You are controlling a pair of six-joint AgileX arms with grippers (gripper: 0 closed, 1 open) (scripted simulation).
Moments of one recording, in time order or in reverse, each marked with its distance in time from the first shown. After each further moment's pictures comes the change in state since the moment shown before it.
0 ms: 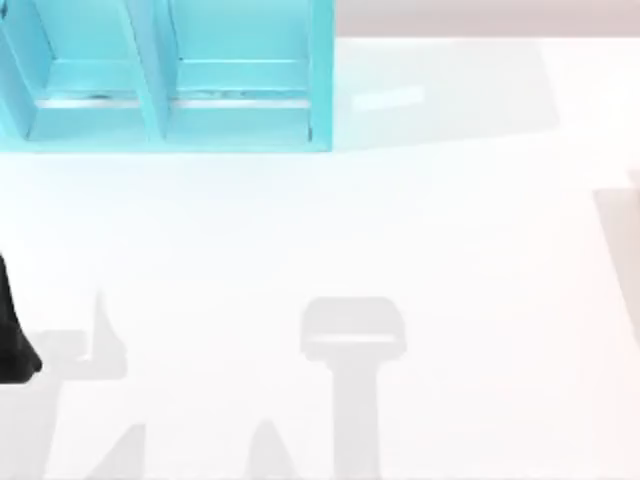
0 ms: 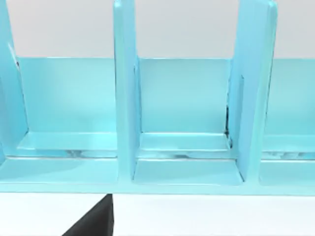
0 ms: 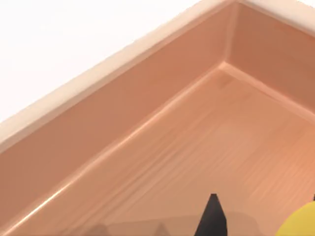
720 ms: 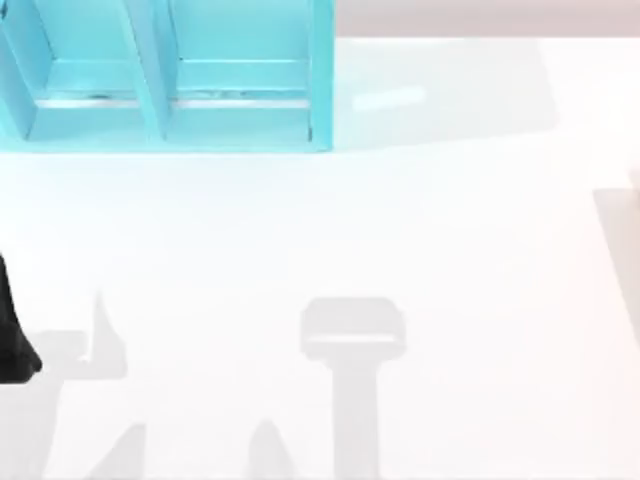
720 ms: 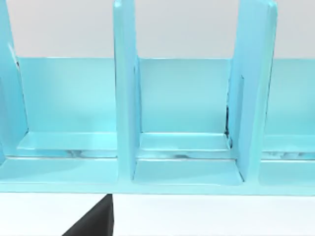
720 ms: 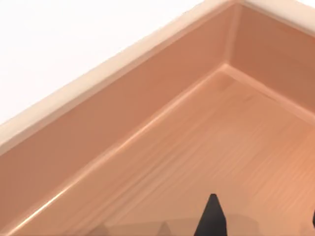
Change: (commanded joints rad) left arm 0.000 0.000 0.000 0.000 0.000 0.000; right arm 0.007 0.000 -0.009 0.024 -0.002 0.017
